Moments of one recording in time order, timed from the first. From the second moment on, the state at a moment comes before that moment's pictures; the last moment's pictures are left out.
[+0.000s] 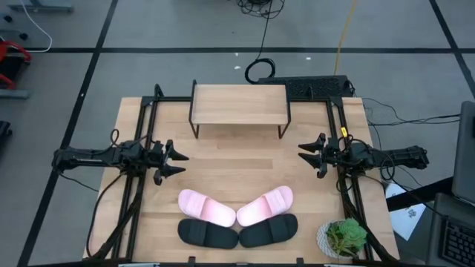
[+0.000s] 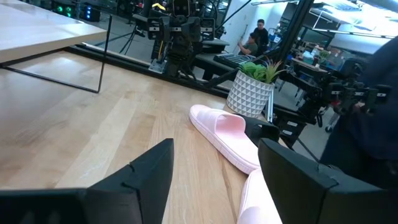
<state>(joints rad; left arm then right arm) -0.01 0.09 0.01 0.03 0.13 -0.32 0.10 0.00 0.02 0.01 0.31 0.30</state>
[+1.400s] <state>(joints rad) -0.01 0.09 0.01 0.55 0.13 -0.55 0.10 0.16 0.02 0.99 0.31 0.31</state>
